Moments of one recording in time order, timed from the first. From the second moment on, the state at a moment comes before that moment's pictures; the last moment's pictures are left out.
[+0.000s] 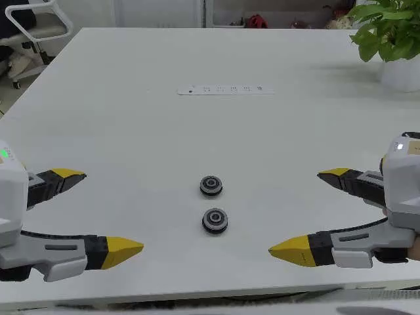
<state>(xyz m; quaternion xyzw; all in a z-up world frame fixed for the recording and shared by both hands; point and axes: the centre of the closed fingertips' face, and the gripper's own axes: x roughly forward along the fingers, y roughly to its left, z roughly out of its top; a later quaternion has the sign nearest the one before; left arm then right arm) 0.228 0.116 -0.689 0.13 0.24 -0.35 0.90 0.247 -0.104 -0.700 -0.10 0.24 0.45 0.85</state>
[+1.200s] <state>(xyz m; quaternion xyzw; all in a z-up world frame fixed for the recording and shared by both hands) 0.226 0.115 -0.693 0.13 0.24 -0.35 0.89 0.247 -0.105 -0.704 -0.10 0.24 0.45 0.85</state>
